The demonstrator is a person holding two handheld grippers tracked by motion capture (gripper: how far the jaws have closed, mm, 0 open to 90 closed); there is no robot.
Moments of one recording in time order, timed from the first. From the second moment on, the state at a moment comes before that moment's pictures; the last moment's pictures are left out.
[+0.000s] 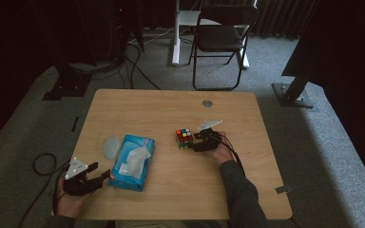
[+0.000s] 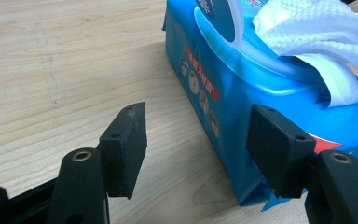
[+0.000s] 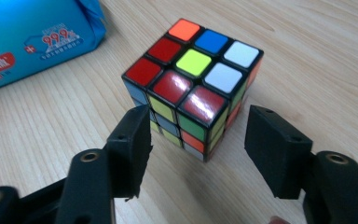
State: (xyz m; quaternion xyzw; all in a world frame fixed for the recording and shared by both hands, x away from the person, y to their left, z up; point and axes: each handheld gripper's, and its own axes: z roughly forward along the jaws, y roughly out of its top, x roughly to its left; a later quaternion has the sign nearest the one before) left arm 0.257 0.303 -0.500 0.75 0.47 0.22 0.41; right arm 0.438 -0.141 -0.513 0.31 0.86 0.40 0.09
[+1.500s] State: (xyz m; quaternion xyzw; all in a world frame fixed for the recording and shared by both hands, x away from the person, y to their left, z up) left arm 0.289 0.212 -0.452 0.80 0.42 0.17 0.40; right arm 0.419 -0.144 -0.545 0.36 0.85 0.37 0.15
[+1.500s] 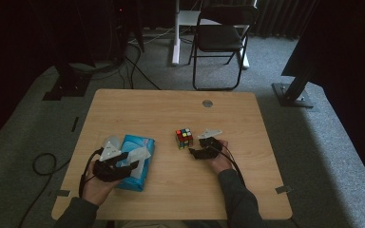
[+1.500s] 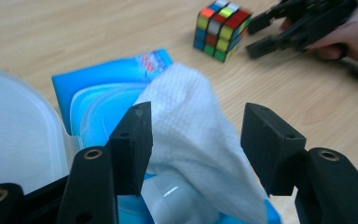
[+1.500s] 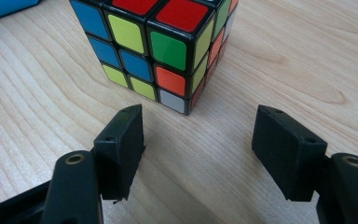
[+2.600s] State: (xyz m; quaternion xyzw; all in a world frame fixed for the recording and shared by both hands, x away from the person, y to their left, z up) left arm 0.318 0.227 -0.427 0.76 0.45 0.16 0.44; right arm 0.410 -0.145 -0.548 0.37 0.83 0.37 0.17
